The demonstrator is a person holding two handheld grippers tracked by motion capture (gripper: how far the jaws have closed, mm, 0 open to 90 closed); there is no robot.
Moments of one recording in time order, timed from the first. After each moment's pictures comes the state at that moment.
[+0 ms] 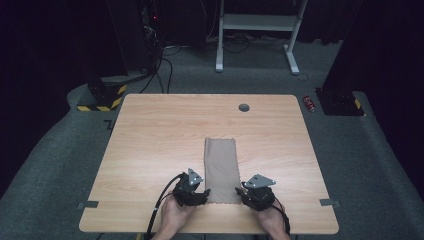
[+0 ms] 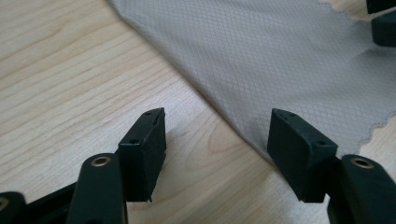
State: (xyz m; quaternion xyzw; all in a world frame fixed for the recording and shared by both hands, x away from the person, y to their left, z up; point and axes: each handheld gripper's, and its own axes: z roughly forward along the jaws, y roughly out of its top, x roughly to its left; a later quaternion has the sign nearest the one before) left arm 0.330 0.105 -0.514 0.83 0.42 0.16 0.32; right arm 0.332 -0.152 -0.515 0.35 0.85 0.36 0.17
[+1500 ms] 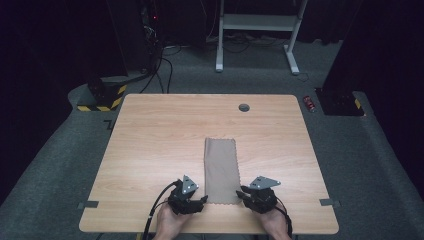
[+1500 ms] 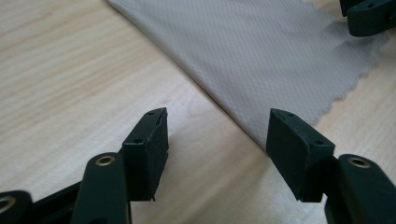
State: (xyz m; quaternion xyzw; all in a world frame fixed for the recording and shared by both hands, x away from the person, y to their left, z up) left arm 0.314 0.120 -0.514 0.82 0.42 0.14 0.36; right arm 0.329 -0.161 -0.514 0.35 0.85 0.38 0.12
